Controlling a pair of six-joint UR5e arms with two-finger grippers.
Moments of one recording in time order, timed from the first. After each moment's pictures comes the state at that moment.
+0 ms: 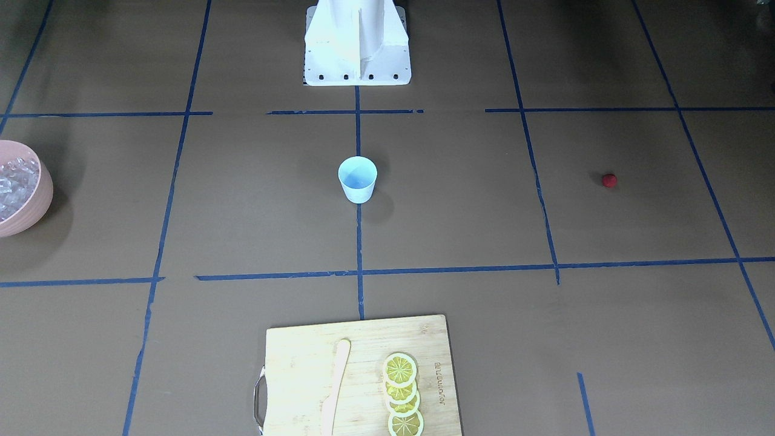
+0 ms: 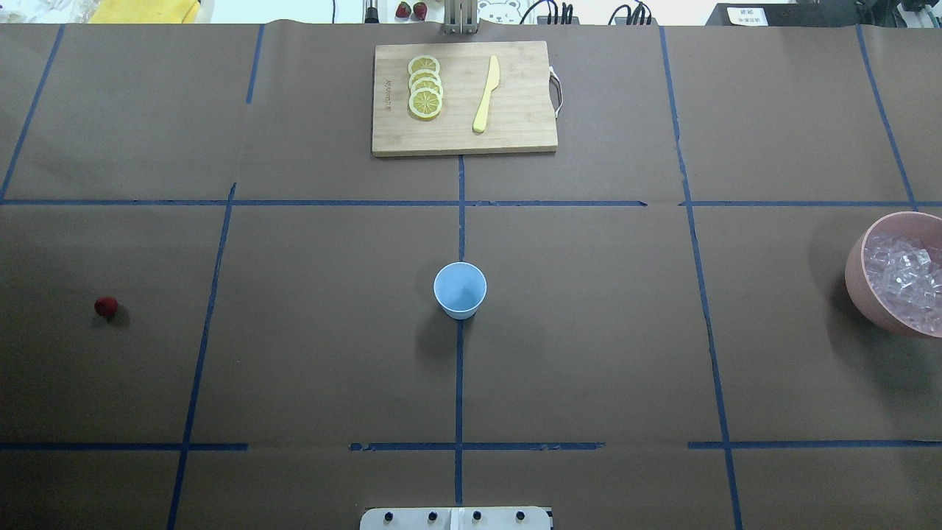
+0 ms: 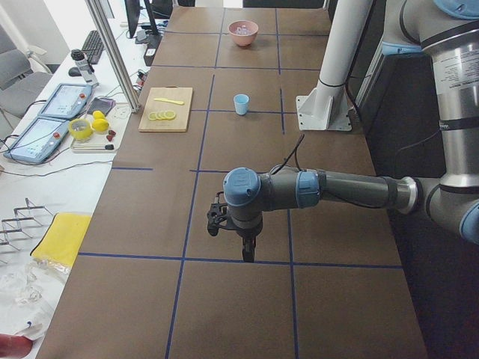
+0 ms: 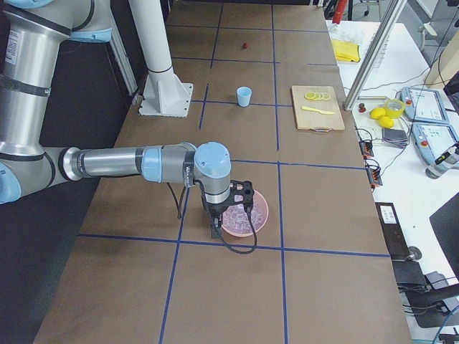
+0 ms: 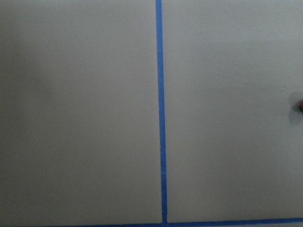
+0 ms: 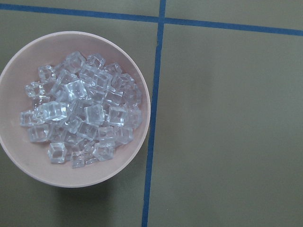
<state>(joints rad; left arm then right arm) -1.58 -1.32 -1.90 -1.38 -2.38 0.14 1.61 -1.88 1.98 -1.69 2.30 -0.11</state>
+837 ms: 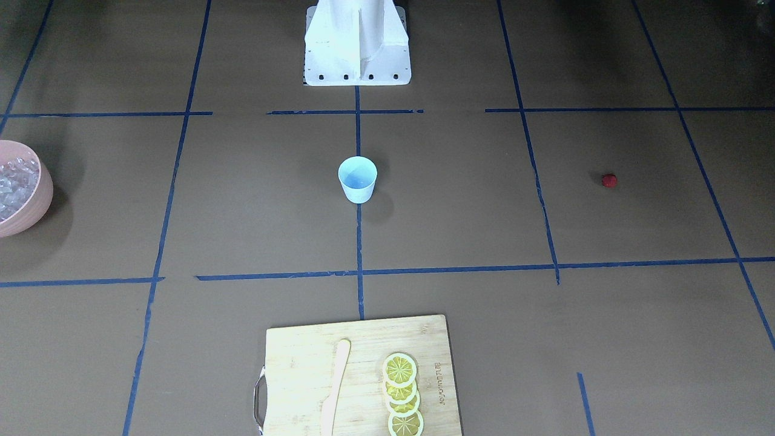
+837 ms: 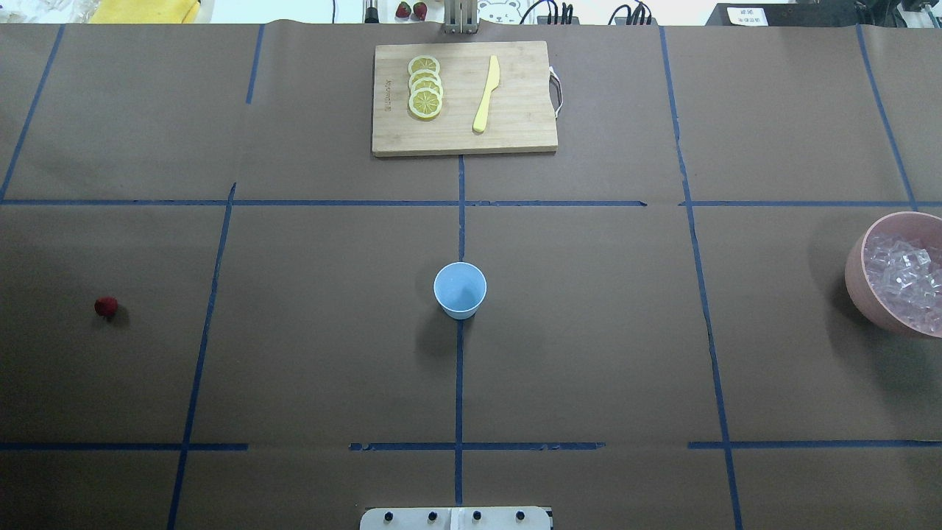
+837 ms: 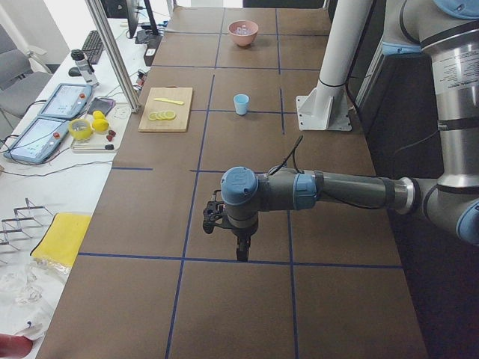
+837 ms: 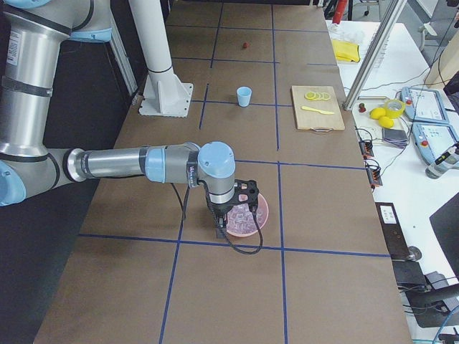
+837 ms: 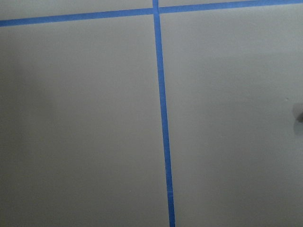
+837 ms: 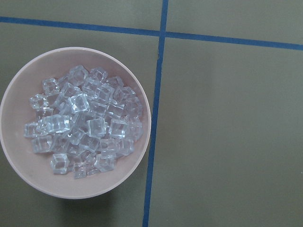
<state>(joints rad) -1.58 -1.33 -1.89 -1.42 -2.38 0.14 1.62 -1.85 1.97 -1.69 2.31 -0.11</state>
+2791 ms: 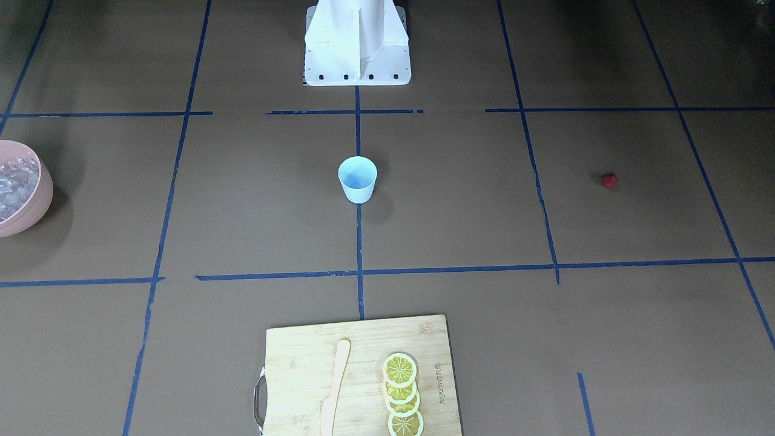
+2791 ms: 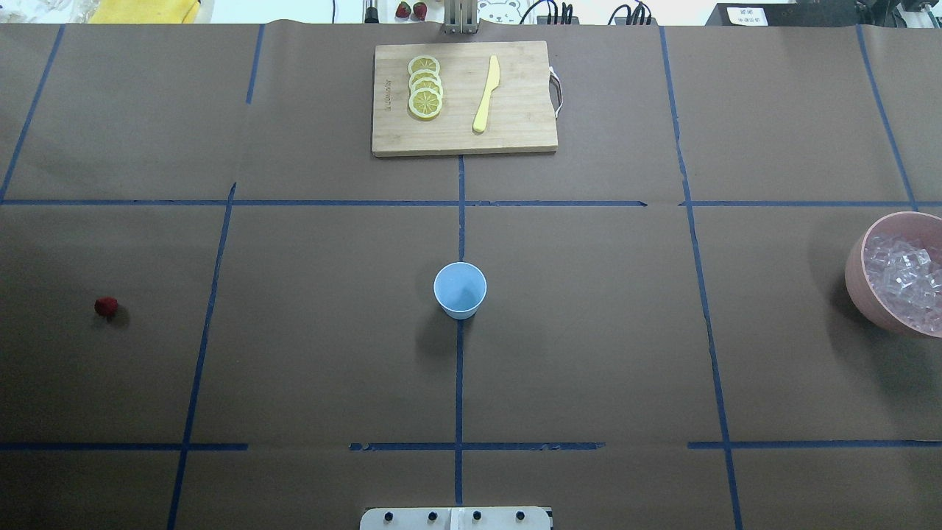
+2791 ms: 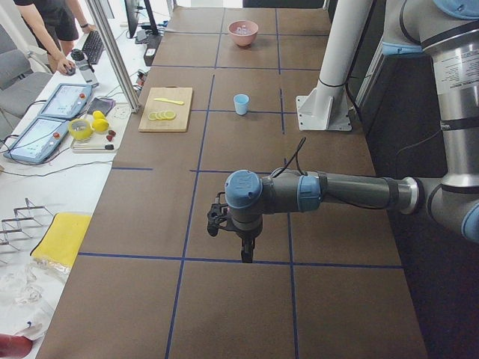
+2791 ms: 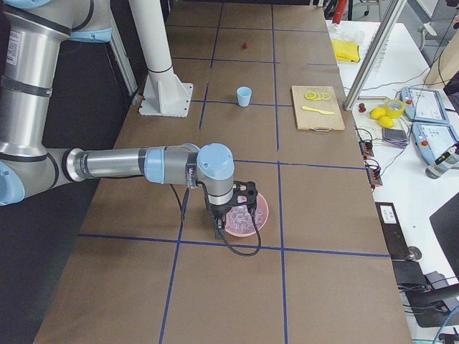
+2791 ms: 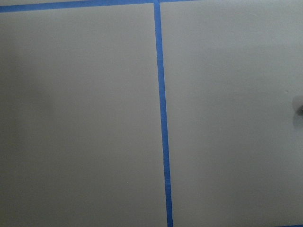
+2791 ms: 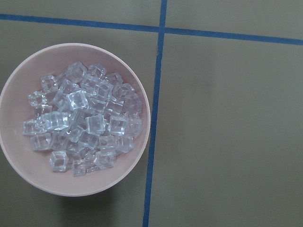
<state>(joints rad) -1.58 -1.31 -1.90 -1.42 -2.38 0.14 1.62 -1.86 1.97 -1.69 2.32 -0.11</state>
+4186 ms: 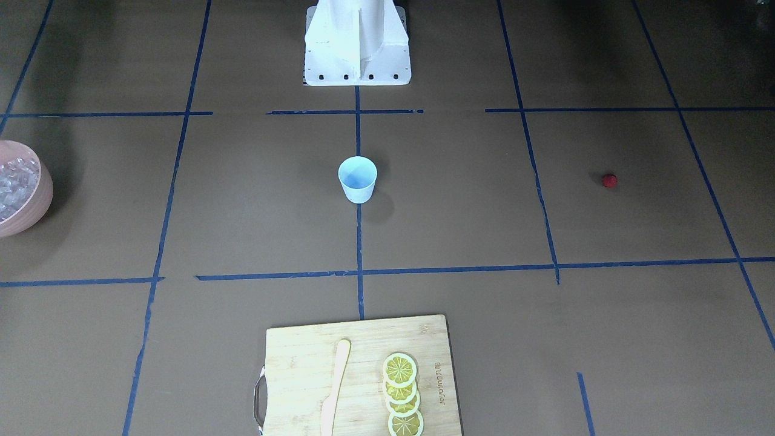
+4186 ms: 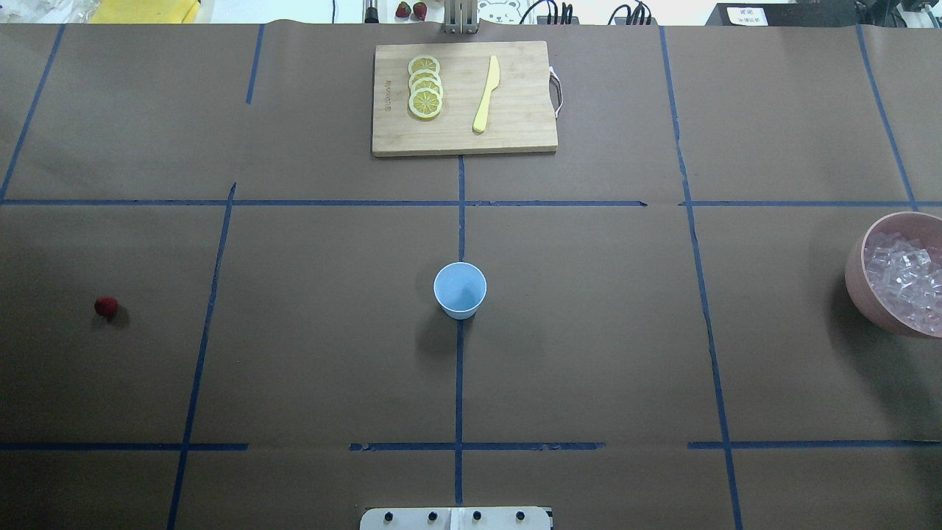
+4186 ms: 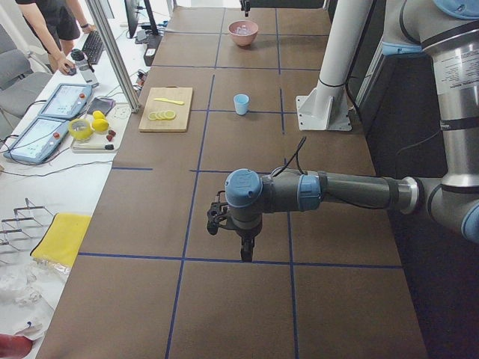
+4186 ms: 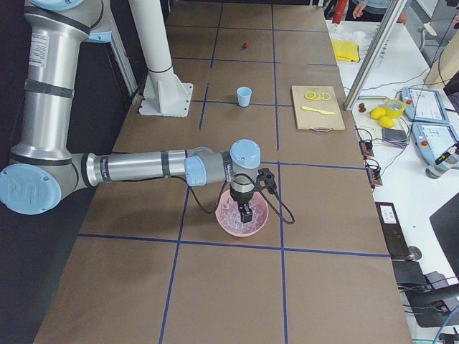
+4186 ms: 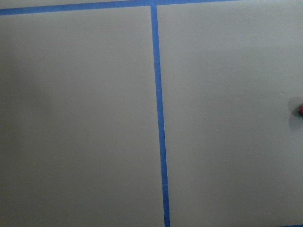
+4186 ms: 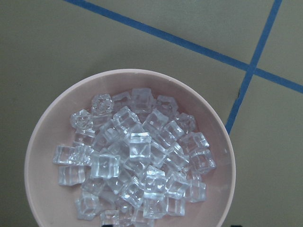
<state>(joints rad) -1.58 -1.31 -1.90 -1.42 -2.40 0.14 1.34 -1.75 1.84 -1.48 2.29 -0.07</state>
